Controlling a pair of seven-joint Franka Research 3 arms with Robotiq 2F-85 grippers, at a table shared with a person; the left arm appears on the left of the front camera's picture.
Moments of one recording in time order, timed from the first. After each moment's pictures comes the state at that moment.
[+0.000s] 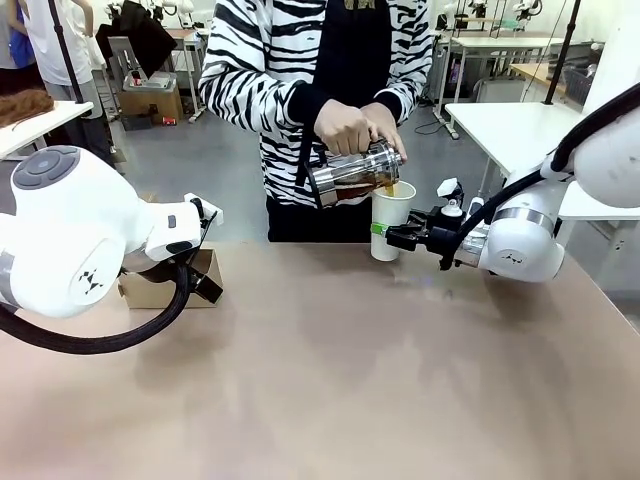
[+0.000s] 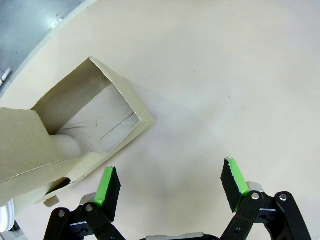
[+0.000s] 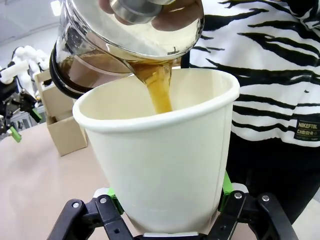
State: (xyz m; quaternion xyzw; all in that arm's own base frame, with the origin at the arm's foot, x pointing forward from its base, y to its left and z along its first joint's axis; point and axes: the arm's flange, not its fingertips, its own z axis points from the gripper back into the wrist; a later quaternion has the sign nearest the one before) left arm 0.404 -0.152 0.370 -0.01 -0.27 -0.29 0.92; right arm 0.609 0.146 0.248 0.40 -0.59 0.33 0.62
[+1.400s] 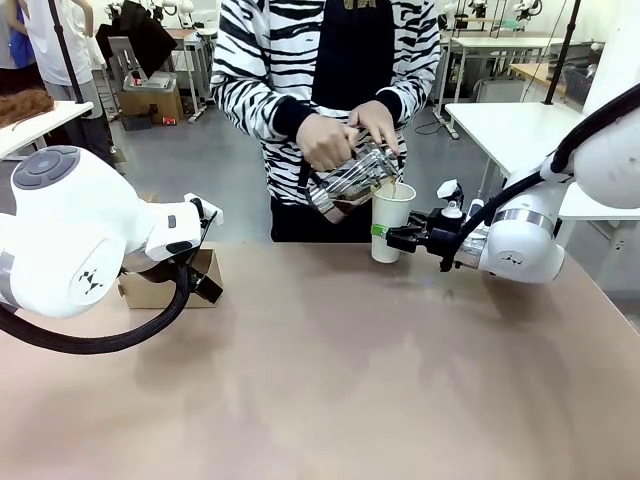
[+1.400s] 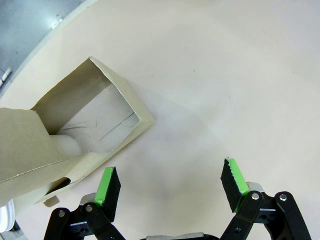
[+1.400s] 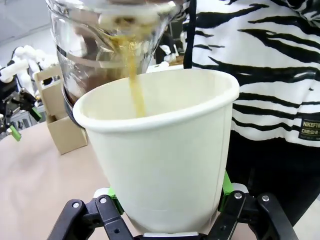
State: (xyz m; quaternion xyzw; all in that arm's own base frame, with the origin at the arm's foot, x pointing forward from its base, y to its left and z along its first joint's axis) left arm 0.404 -0.152 0.370 -0.01 -0.27 -0.29 0.92; right arm 0.608 0.145 0.245 0.40 -0.59 0.33 0.63
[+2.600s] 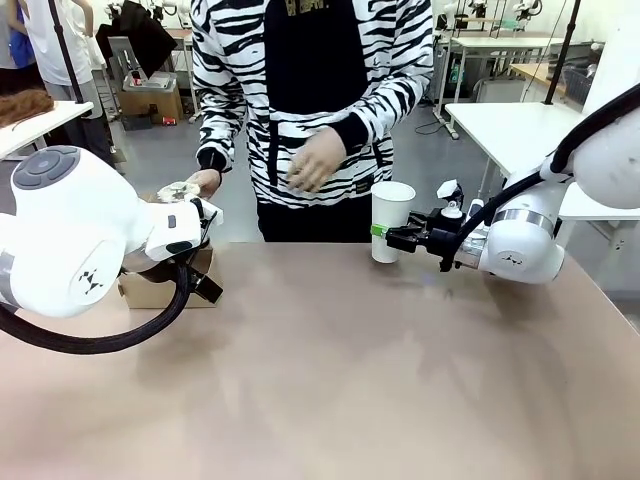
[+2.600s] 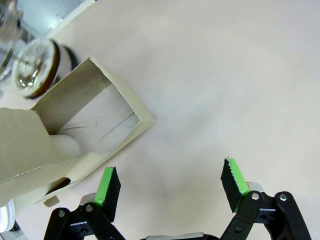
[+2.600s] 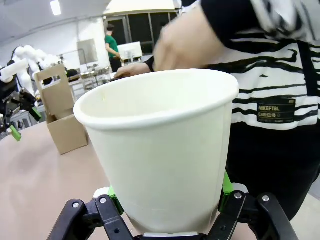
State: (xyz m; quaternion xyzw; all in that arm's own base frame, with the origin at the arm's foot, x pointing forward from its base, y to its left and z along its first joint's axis) left arm 0.404 -0.152 0.370 -0.01 -0.27 -0.29 0.92; right arm 0.608 0.145 0.245 0.40 -0.59 0.33 0.63
